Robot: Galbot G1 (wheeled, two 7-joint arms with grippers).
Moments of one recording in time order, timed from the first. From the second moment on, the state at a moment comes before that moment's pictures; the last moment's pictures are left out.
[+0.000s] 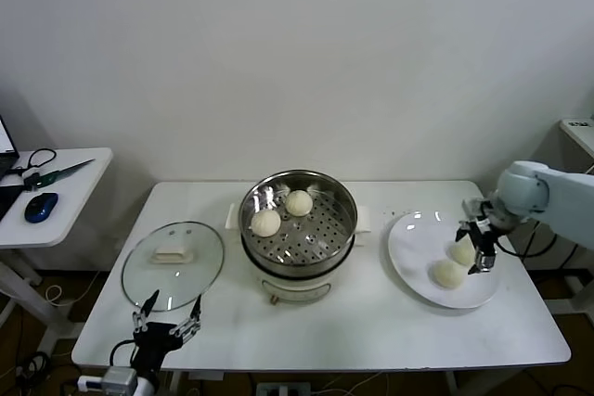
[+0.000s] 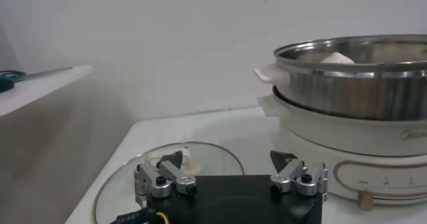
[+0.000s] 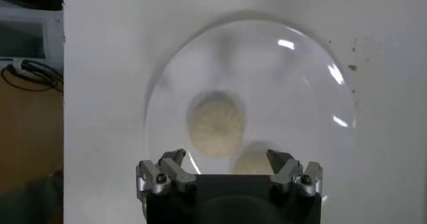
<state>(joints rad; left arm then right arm) 1.73 -1.45 -0.68 -2.09 -0.06 0.14 0.11 0.42 0.59 -1.49 1.25 0.26 -0.23 -0.92</state>
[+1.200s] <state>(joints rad) 1.73 -1.45 -0.68 -2.08 -0.05 0.15 0.11 0.45 0.70 -1.46 1.19 0.24 -0.16 -0.97</state>
